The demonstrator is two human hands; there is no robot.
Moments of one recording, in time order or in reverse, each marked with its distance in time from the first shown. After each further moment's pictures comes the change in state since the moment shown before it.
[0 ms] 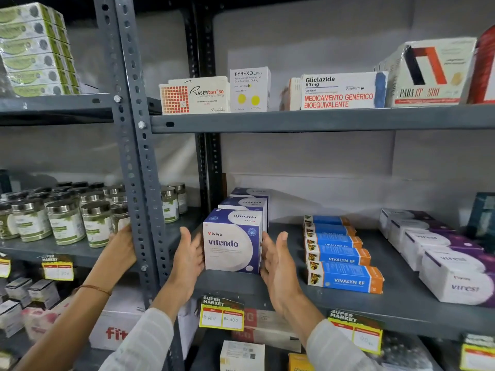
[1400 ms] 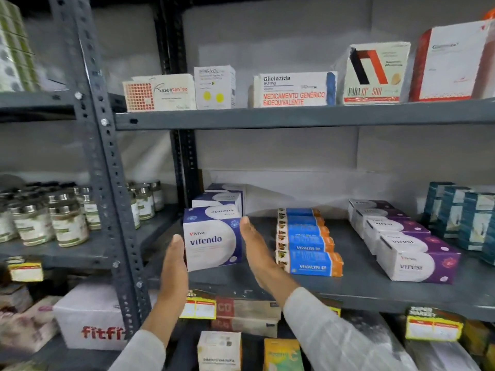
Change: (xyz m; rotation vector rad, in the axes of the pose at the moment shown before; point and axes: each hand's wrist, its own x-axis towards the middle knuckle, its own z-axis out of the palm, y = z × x) left_hand -0.041 -0.025 0.050 0.056 0.200 0.190; right_hand -0.004 -0.032 -0.023 -0.214 -0.033 -0.072
